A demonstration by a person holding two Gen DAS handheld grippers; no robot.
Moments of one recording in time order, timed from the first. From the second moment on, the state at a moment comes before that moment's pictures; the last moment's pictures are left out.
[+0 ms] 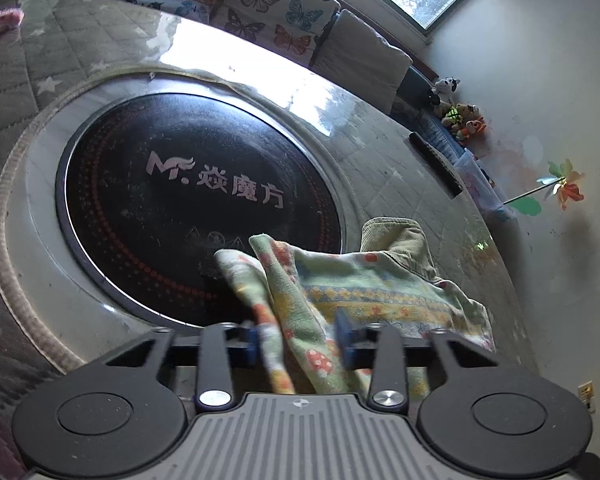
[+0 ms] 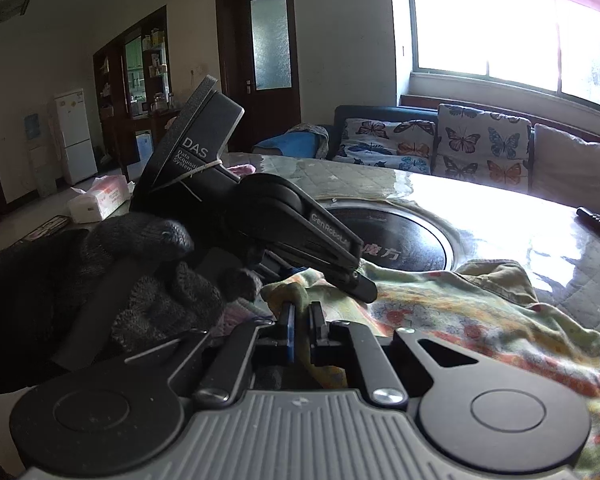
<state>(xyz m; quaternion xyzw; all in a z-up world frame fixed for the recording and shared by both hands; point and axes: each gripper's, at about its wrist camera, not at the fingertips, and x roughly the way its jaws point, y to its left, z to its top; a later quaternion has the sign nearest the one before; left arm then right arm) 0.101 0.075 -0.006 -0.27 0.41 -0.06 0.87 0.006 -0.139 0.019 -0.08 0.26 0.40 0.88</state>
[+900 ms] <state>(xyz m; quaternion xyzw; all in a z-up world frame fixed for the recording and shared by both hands) 0.101 0.057 0.008 -0.19 0.39 -0.06 0.90 0.142 -0.311 -0.032 0.04 0.34 0.10 0.94</state>
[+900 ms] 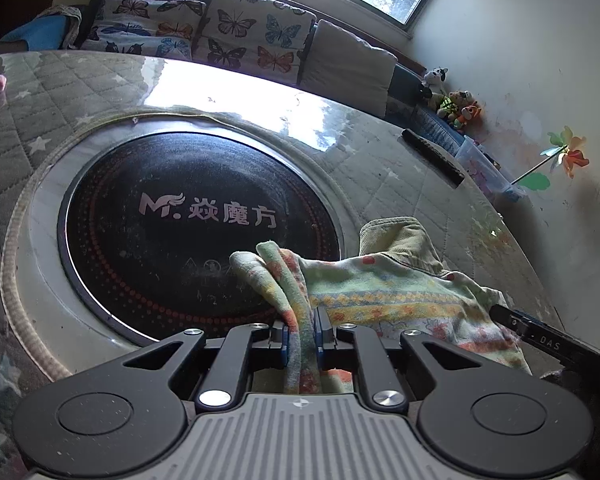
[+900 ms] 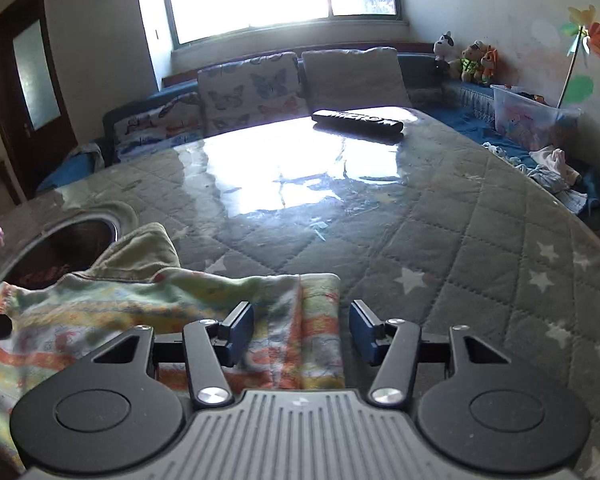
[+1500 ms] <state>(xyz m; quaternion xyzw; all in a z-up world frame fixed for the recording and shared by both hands) 0.152 -0.027 0.065 -0.09 0.34 -0.12 0.93 0.132 -0.341 0.034 0.01 0.24 0.07 0.97</state>
